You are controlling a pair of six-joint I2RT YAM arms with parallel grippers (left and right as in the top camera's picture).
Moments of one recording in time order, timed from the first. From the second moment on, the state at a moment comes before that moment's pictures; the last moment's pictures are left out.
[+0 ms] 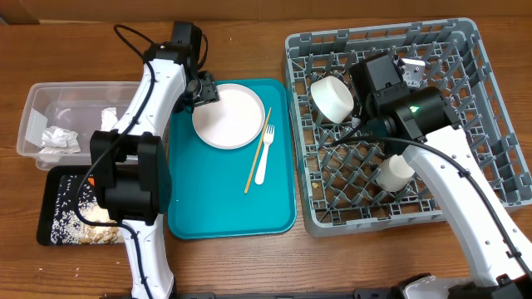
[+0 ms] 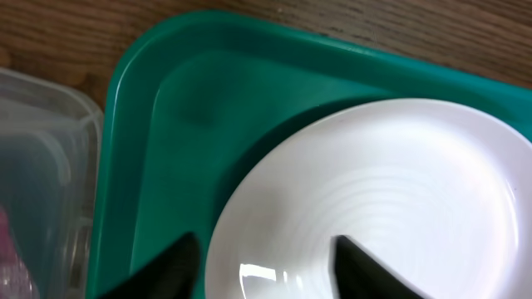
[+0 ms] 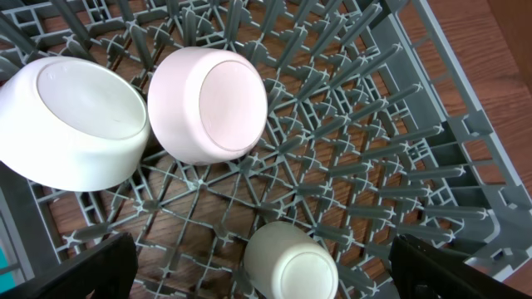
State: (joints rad) left arm -0.12 2.20 1.84 -0.98 -0.04 -0.43; right arm 0.38 1.53 1.54 -1.23 0.56 0.57
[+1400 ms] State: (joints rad) left arm -0.07 2.19 1.71 -0.89 0.03 -0.40; right arm 0.38 1.53 1.54 -1.21 0.56 0.57
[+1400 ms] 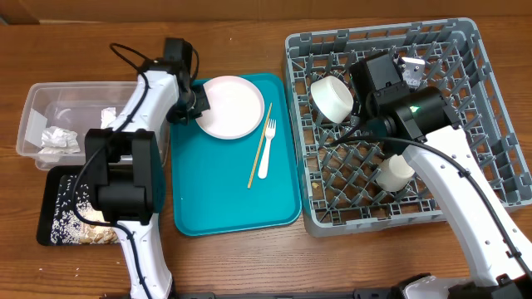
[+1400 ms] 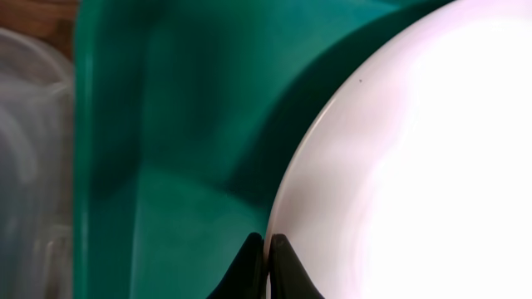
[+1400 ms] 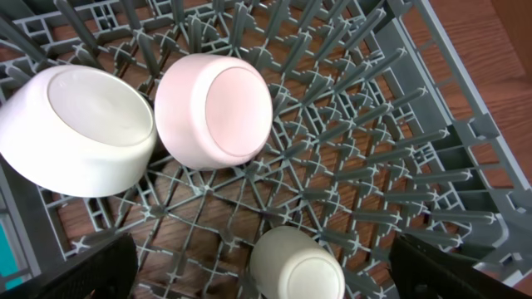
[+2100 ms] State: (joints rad) left arm -0.06 1.98 1.81 -1.15 0.11 -0.28; right arm 0.38 1.53 1.54 -1.07 0.05 0.38
